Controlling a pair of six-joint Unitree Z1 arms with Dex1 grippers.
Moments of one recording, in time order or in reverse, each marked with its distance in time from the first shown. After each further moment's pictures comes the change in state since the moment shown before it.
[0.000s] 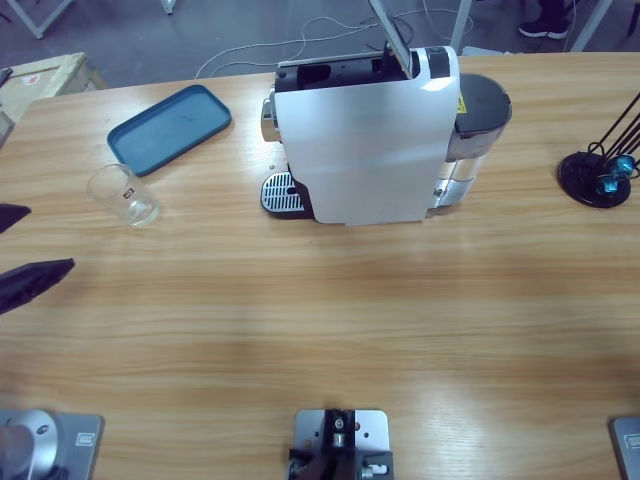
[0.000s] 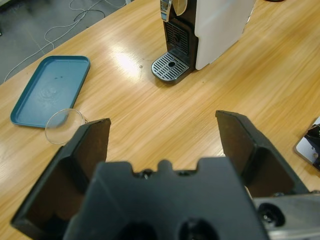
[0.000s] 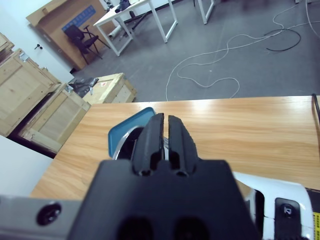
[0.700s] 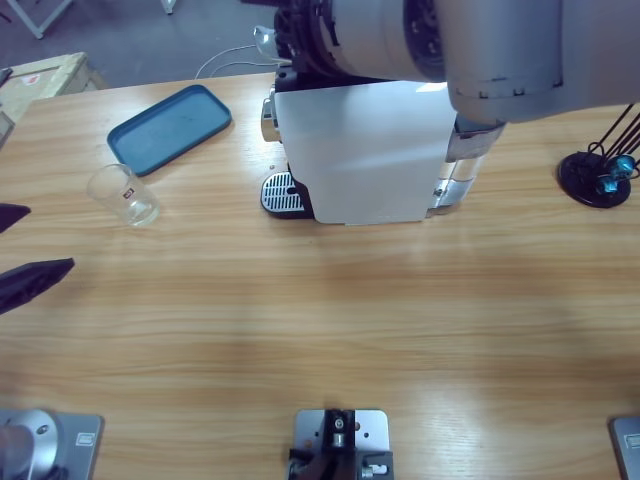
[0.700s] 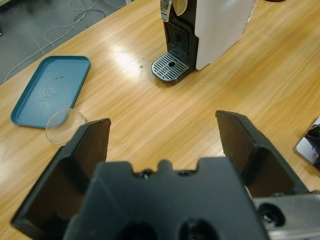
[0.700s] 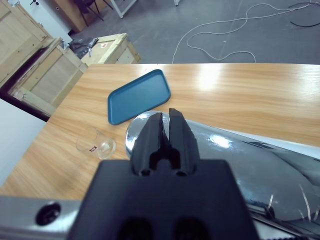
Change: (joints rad) arm 0 0.000 0.000 0.000 0.000 0.001 0.000; arm 1 0.069 0.144 -0.021 0.007 0.049 0.000
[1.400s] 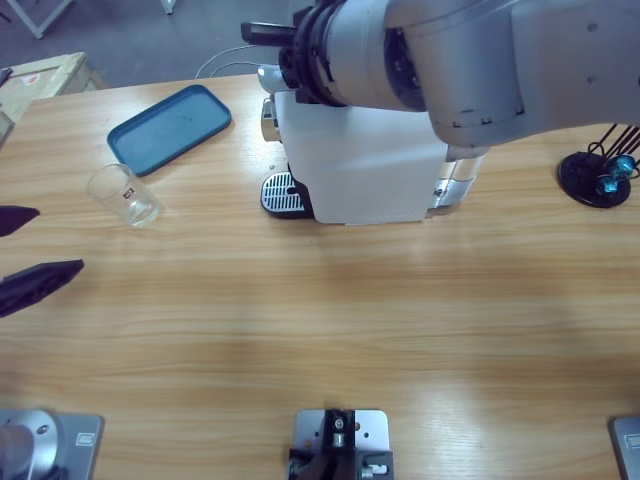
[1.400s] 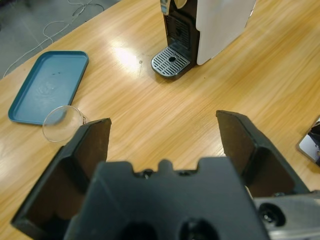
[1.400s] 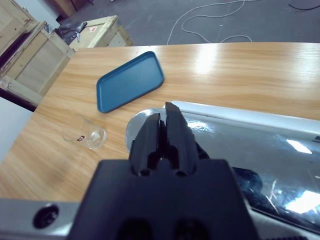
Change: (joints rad) arm 0 0.000 0.031 0.000 0.000 0.000 -0.004; arm 1 -0.001 0.044 -0.005 0.053 0.007 0.032
